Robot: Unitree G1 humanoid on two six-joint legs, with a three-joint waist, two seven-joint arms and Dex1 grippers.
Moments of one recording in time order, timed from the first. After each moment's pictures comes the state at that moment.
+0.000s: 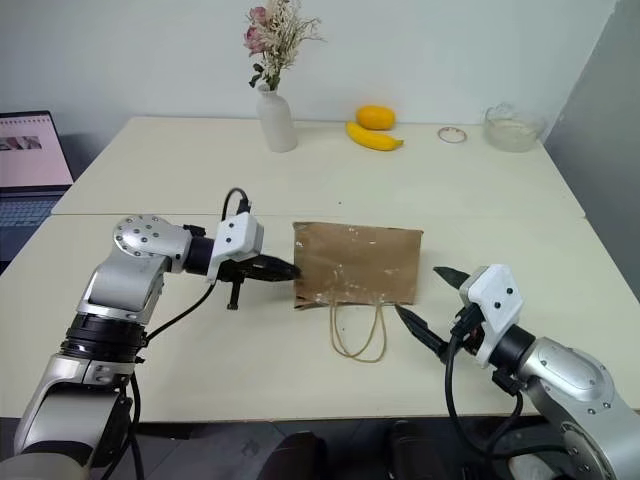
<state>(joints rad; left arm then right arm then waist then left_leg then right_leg) -0.65 0.67 -0.08 0.10 -0.11 0.18 -1.40 0.09 -0.62 -0.19 -0.88 0.58 0.73 0.52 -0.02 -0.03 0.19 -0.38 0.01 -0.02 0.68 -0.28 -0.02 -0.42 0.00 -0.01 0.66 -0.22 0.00</state>
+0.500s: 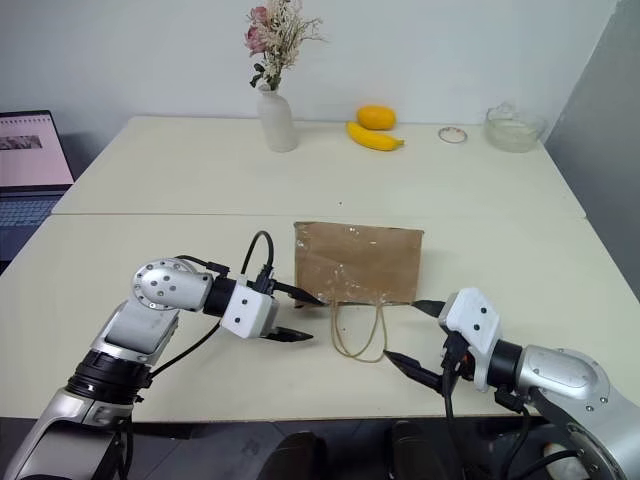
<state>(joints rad) -0.52 0.66 -0.26 0.11 -0.02 -0.41 -1.39 0.11 -0.78 -0.09 -0.86 0.60 0.73 0.65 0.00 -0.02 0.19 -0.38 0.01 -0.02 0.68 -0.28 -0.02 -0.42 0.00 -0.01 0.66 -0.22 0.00</state>
